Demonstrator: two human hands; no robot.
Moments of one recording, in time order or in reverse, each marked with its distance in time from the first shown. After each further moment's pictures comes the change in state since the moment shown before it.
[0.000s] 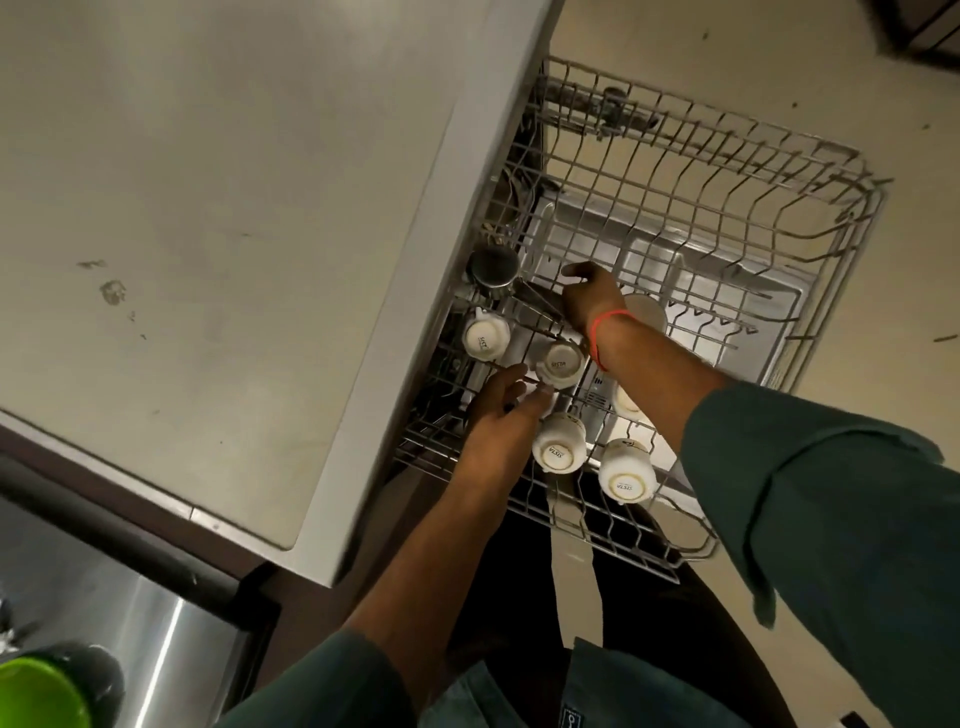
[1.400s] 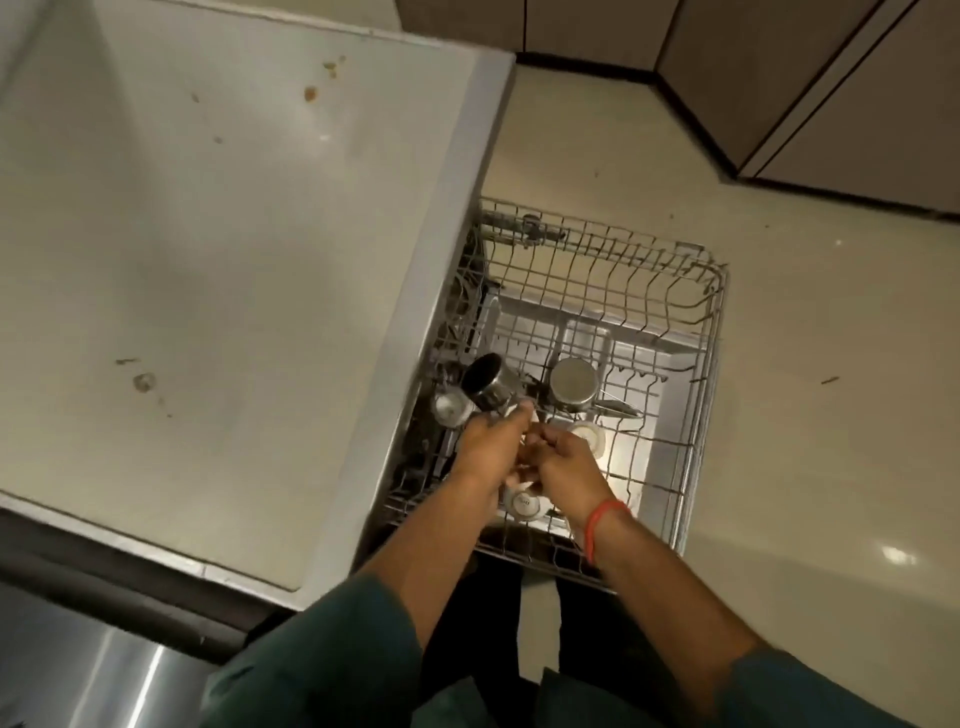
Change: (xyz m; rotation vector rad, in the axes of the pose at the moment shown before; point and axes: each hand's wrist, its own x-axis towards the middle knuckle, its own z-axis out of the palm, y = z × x) left_hand -0.025 0.046 0.015 0.074 -0.082 -0.028; right_hand -0.193 0.040 -0.025 0.374 -0.159 -0.057
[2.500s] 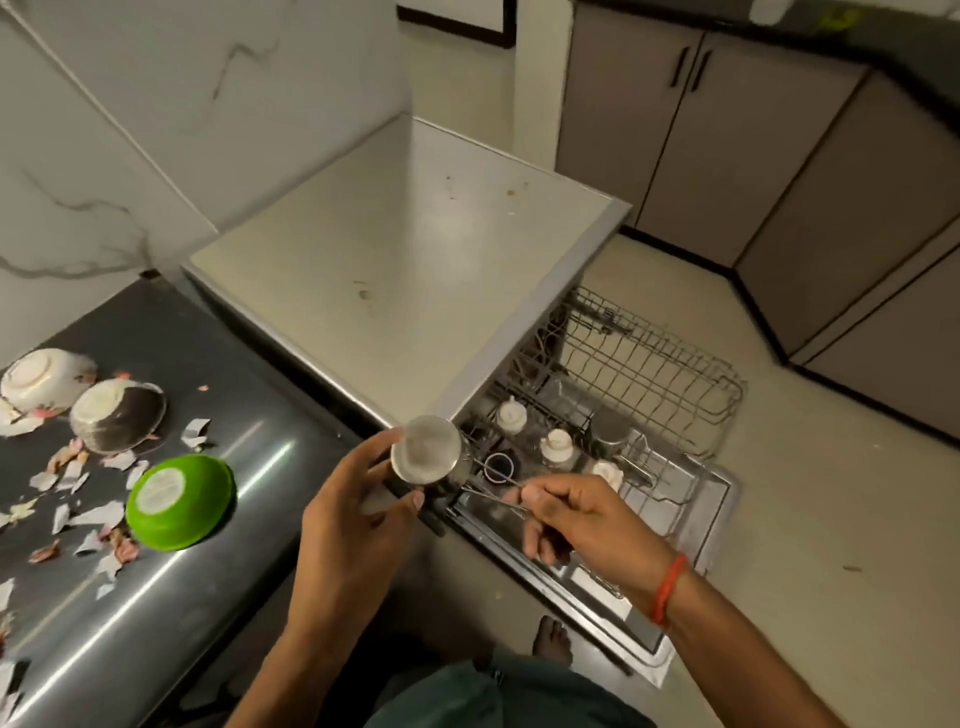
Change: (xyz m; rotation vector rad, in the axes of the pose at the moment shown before) left_hand -0.274 -0.164 -0.102 0.011 0.607 0.875; right_hand -0.229 -0.015 -0.013 -0.422 -0.581 -0.353
